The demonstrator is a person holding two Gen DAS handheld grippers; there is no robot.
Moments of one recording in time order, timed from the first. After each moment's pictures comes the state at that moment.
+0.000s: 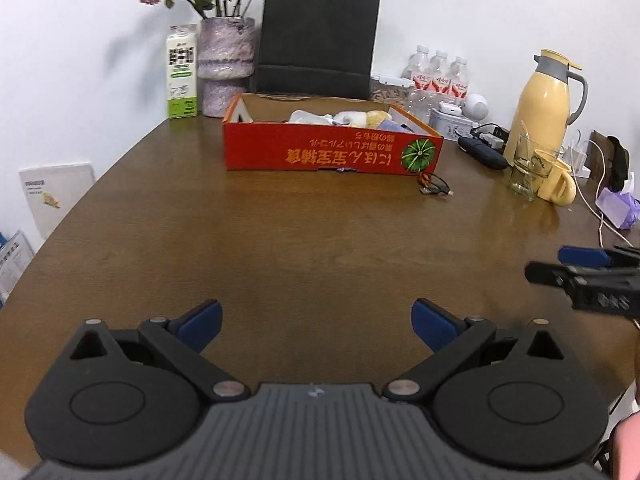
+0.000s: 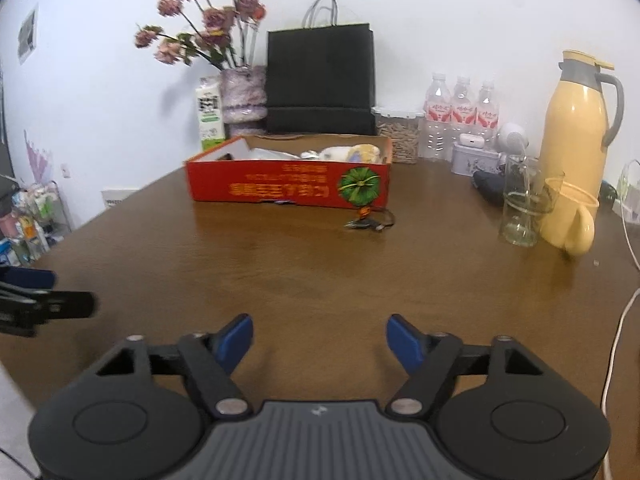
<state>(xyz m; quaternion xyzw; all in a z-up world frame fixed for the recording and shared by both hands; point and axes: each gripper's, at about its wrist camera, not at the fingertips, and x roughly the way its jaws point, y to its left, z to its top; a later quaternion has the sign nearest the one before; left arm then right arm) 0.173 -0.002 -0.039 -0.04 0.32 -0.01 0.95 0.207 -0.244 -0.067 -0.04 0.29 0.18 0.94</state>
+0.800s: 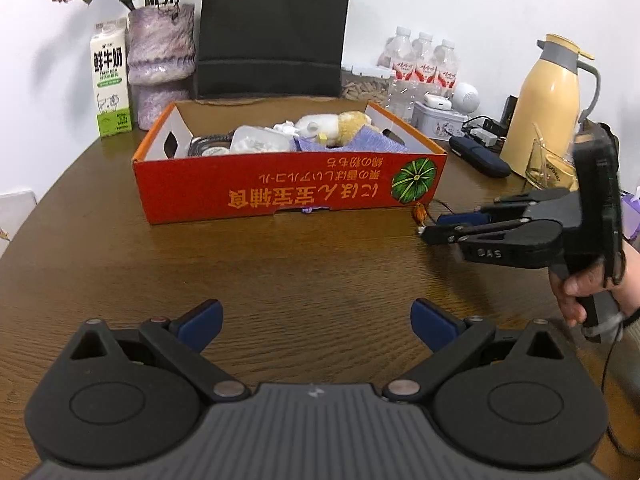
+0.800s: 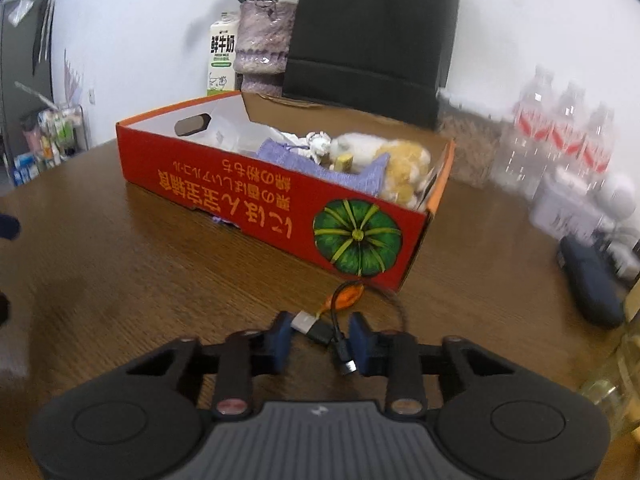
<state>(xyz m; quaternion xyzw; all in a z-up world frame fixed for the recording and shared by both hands) 0.315 -0.019 -0.047 -0.03 0.34 -0.05 0.94 0.435 -0.204 -0.107 -0.13 0.31 0.28 0.90</state>
